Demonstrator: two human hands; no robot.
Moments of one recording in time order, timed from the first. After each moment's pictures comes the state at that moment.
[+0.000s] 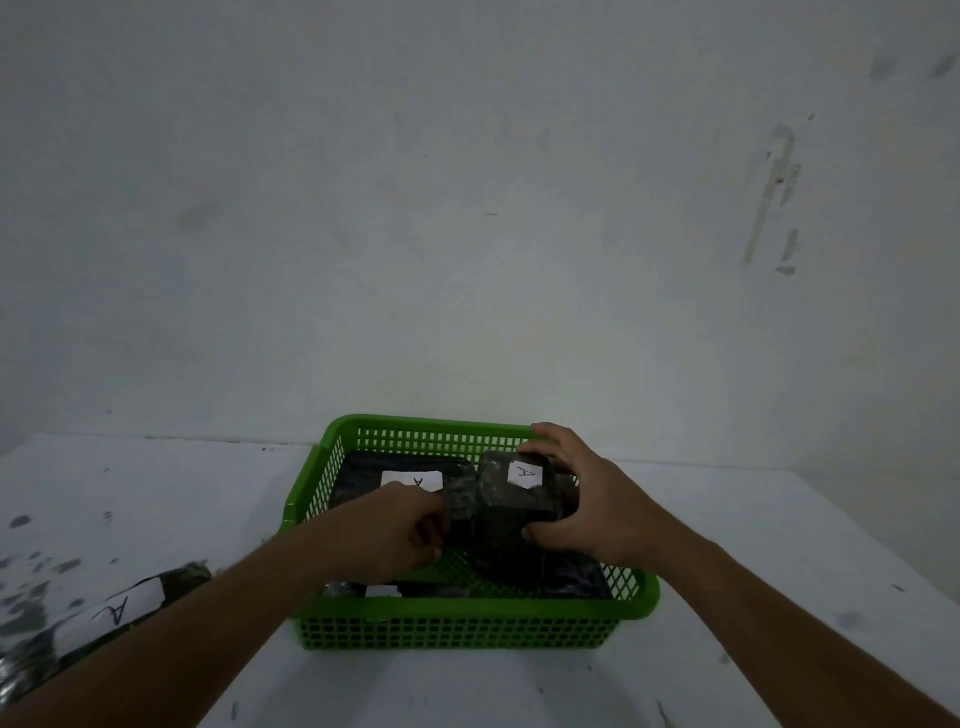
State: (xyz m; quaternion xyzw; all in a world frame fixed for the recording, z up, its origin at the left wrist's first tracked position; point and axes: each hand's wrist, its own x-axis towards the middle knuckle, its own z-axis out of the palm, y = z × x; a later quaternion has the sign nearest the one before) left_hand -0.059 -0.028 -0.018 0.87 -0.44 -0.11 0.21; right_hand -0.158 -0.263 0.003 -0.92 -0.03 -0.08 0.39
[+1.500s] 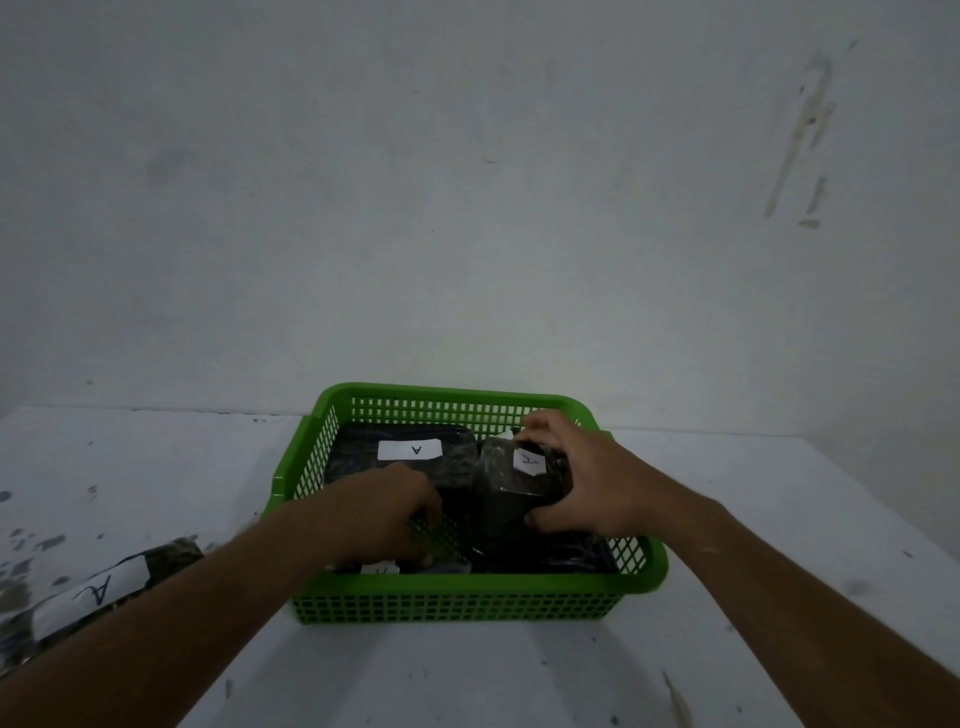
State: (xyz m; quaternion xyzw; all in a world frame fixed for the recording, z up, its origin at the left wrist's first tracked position) left_hand -0.043 -0.035 -0.036 0.88 -0.46 -0.08 0.06; right_hand -0.143 -0.267 -0.003 -0.94 -0.03 0.00 0.34
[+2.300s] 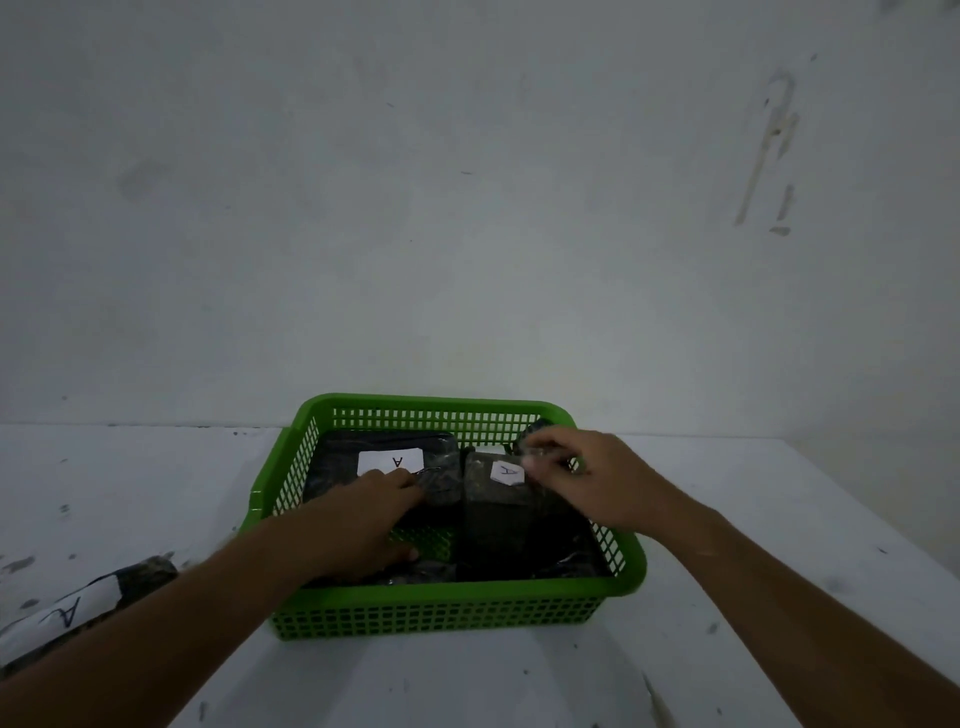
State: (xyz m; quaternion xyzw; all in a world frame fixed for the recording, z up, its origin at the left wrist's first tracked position) left_hand -0.043 -0.035 -0.046 0.88 -0.46 -0.05 0.04; right_hand -0.145 -0.289 -0.011 -0.95 0.01 -0.11 0.31
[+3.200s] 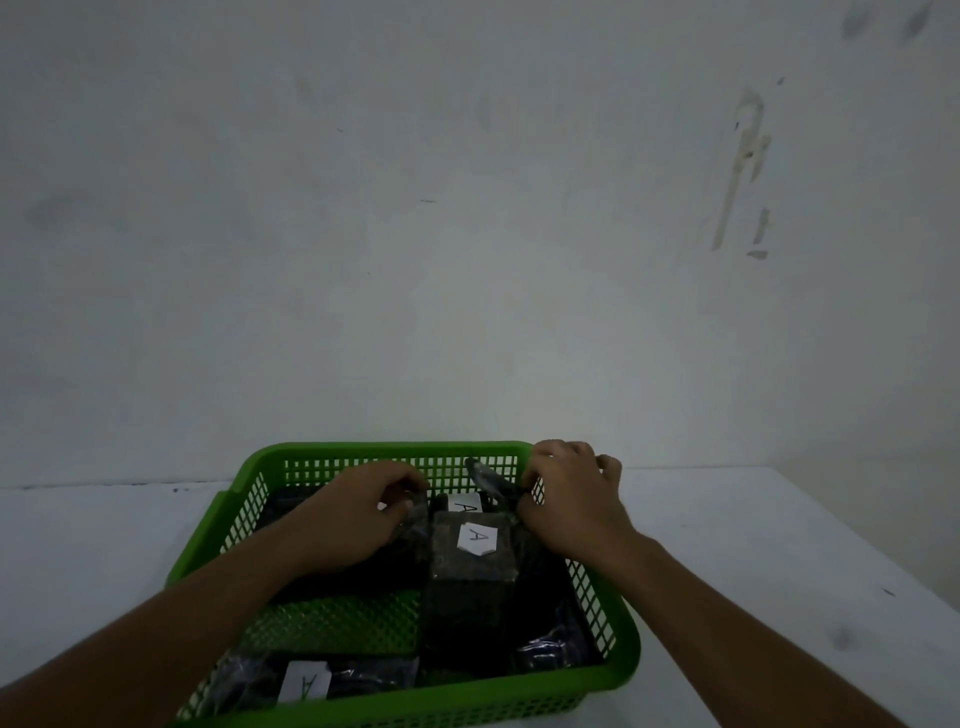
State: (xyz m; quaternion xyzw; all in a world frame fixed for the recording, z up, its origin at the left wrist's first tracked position) left_hand 0.008 -0.084 -0.031 0.86 -0.40 -0.04 0.32; right_hand -0.094 -0.308 -0.031 -0.97 0.12 -0.21 0.08
